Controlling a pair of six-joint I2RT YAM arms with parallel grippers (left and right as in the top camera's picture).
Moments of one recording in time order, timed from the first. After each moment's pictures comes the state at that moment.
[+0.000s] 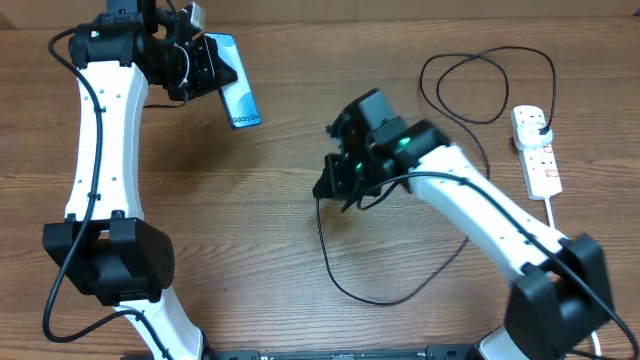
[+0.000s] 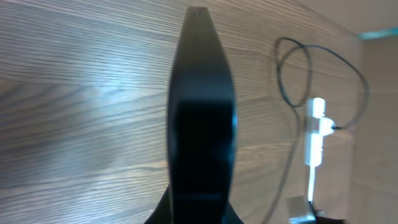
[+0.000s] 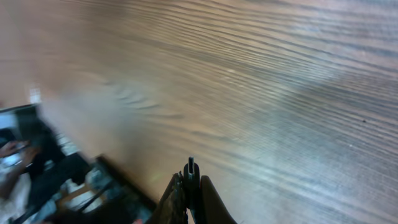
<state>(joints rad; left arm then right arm) 0.05 1.98 2.05 -1.20 0.58 -0.26 0.57 1.74 1.36 -0.82 -0.53 0.51</state>
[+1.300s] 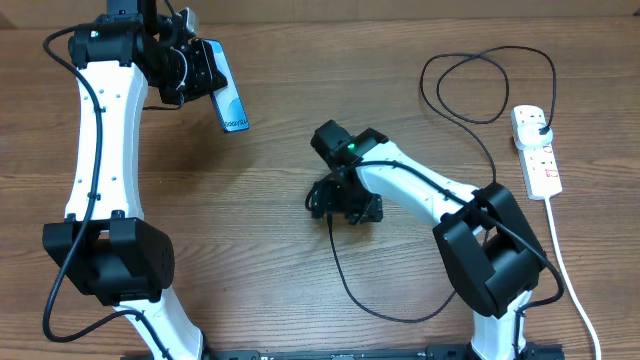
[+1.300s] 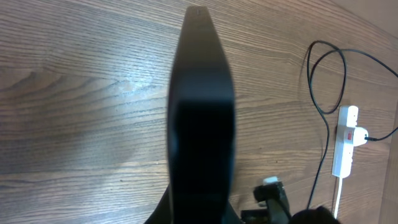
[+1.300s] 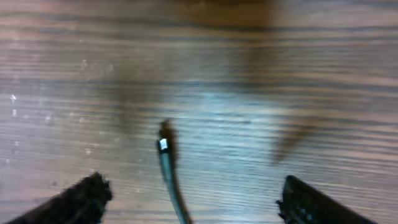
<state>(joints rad) 0.05 1.98 2.05 -1.23 0.47 -0.26 0.66 2.02 1.42 -0.97 -0.17 0.67</state>
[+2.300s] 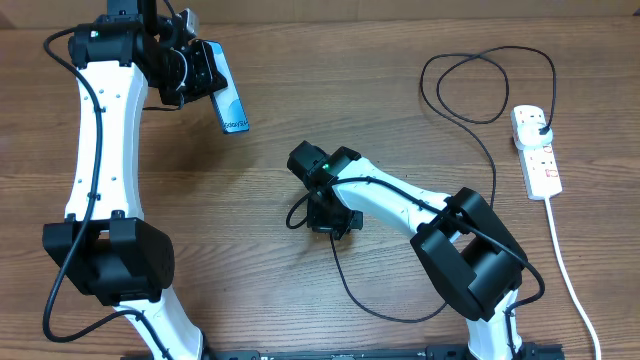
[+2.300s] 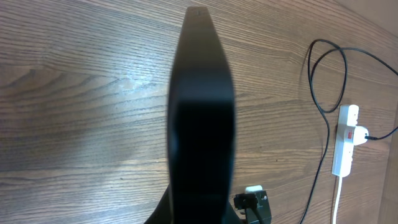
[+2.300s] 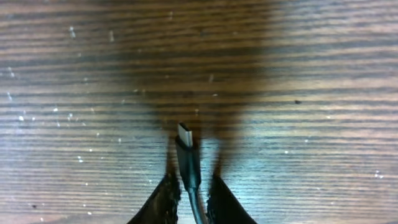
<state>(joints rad) 0.05 1.98 2.05 -1.23 0.47 -0.26 0.76 2.07 1.42 -0.95 -0.09 0.80</state>
